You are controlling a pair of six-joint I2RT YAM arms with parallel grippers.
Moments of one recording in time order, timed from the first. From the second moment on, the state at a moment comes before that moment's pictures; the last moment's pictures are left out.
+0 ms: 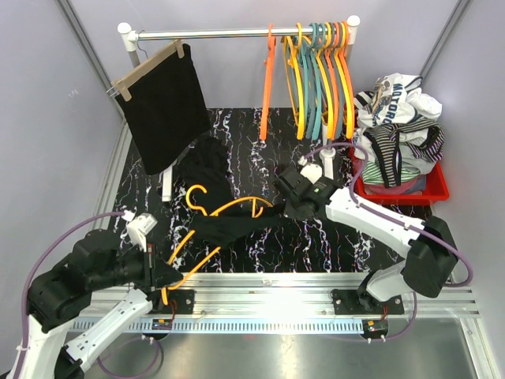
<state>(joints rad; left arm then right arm) -0.62 0.37 1.08 -1.40 0.38 -0.58 0.85 1.45 1.17 -0.84 0.39 0.99</state>
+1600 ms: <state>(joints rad) -0.63 0.44 0.68 -0.81 0.02 -0.58 1.32 1.34 1.30 -0.93 0.29 1.00</state>
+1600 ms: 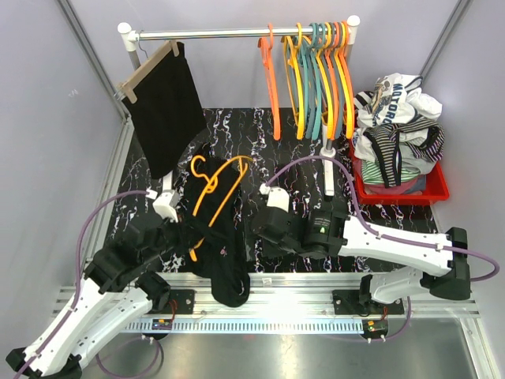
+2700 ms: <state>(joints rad) -0.68 0.45 0.81 -0.88 0.11 -0.58 1.22 1.72 1.59 -0.46 0.32 1.33</state>
